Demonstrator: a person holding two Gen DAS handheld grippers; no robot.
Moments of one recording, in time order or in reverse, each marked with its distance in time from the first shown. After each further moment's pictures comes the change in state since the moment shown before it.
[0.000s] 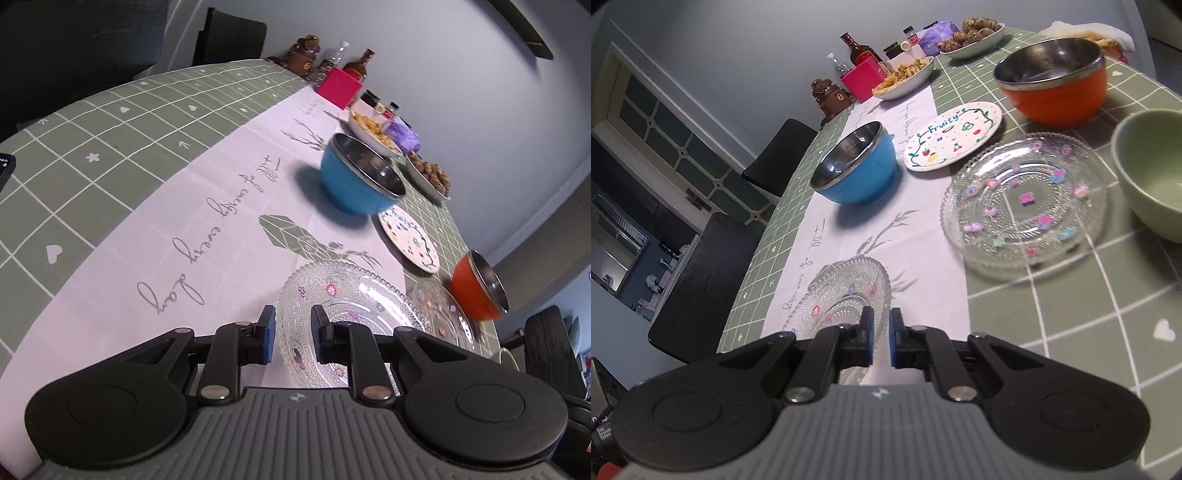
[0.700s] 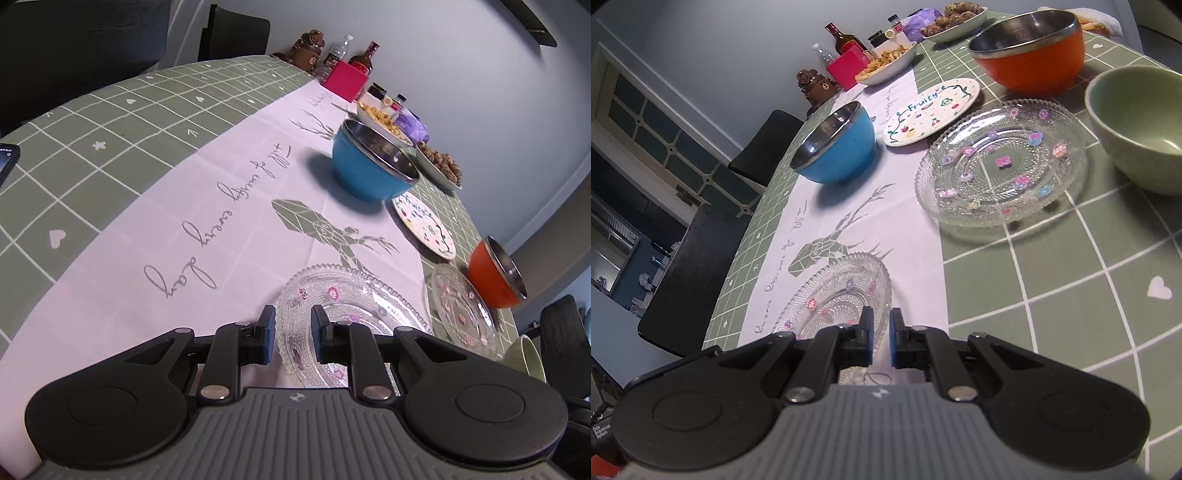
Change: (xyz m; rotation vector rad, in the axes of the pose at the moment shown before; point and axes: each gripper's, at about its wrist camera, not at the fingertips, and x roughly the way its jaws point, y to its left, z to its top) left arm 0.012 0.005 -0.011 0.013 -0.004 0.049; right arm 0.013 -0.010 -0.016 0.023 0.029 -0.017
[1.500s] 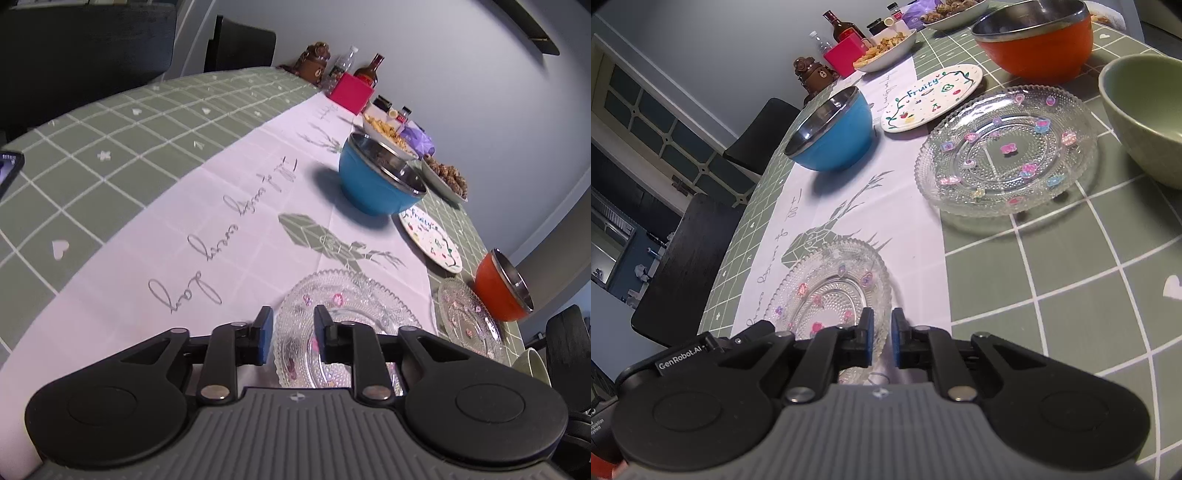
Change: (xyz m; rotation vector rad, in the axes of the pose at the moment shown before) left arm -0.001 0.000 0.001 0.009 -0.052 0.016; right arm 0.010 -0.001 0.001 -0.007 0.034 -0.024
